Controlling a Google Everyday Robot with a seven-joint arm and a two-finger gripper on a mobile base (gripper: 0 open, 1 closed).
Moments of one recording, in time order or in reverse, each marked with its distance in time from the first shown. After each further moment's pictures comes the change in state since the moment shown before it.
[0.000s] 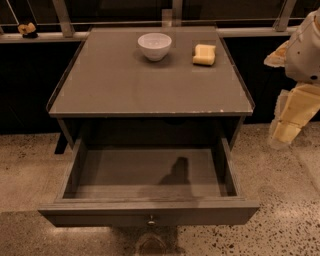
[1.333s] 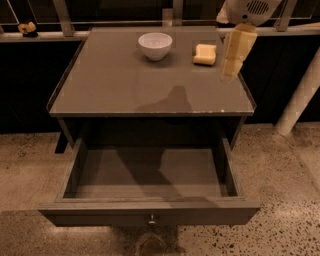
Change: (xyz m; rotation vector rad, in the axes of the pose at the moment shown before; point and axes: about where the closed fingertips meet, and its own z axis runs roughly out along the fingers) arm -0.085 -0.123 0.021 0.009 -0.011 -0.124
